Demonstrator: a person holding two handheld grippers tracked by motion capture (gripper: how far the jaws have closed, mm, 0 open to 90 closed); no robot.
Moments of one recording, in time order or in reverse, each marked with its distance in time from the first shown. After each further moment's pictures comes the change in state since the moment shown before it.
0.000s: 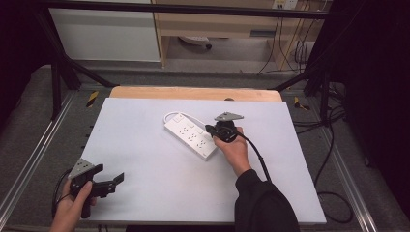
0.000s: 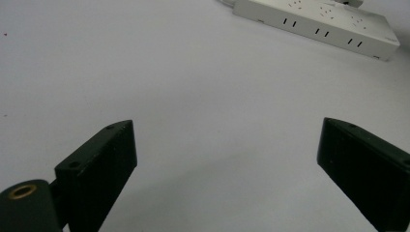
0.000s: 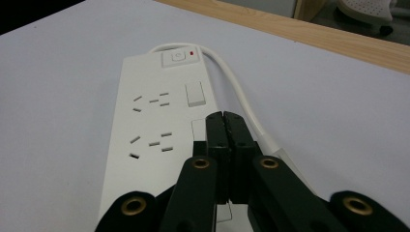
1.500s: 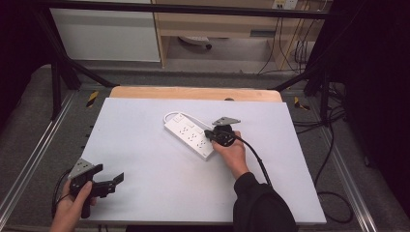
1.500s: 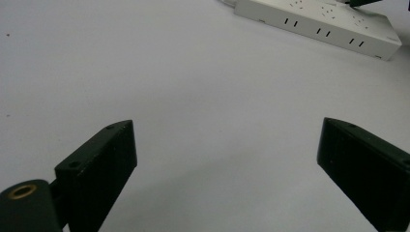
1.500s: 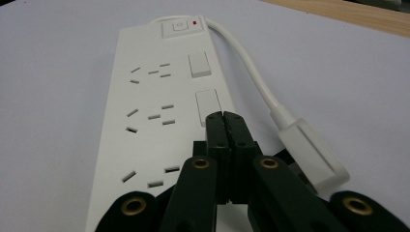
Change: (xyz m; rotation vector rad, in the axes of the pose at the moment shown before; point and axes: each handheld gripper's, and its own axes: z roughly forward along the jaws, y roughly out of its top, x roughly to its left) left arm 0.000 0.000 0.000 -0.001 0.003 0.001; right arm 0.003 -0.016 0.010 0.045 0.001 -0.005
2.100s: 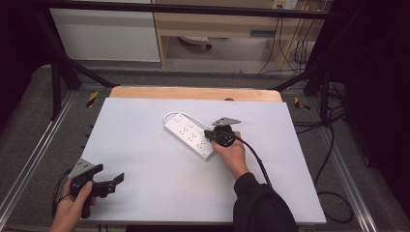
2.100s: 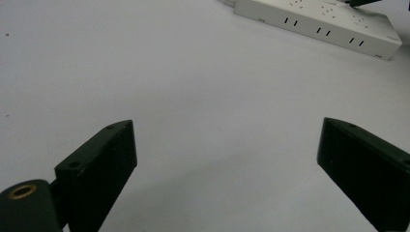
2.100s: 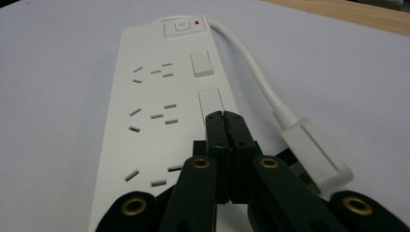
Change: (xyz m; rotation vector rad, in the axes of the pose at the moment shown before) left arm 0.000 0.000 0.000 0.002 0.000 0.002; right arm 0.001 -0.001 0.000 -0.003 0.006 0.003
